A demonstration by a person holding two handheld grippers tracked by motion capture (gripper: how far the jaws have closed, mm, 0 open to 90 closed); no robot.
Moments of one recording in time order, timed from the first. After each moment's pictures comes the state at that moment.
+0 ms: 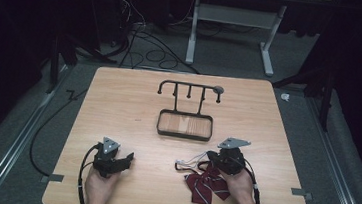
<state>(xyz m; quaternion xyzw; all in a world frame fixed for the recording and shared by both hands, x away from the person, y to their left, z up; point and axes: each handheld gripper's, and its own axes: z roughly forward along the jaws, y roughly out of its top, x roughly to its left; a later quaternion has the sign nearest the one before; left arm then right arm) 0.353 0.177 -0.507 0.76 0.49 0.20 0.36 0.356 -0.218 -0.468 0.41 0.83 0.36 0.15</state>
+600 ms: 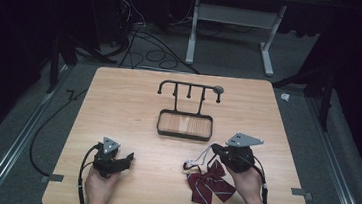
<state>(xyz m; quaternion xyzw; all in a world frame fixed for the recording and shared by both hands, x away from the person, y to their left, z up) 0.353 0.177 -0.507 0.77 0.49 0.20 0.36 0.343 -0.225 -0.422 0.38 0.81 0.40 0.19</state>
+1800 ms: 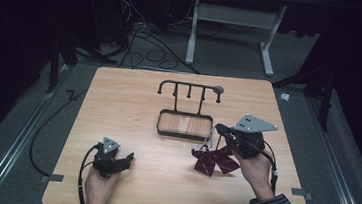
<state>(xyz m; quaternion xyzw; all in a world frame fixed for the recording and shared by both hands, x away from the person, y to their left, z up) 0.353 0.177 -0.507 0.76 0.50 0.20 0.36 0.346 -0.222 -0.347 0.33 0.80 0.43 0.25</state>
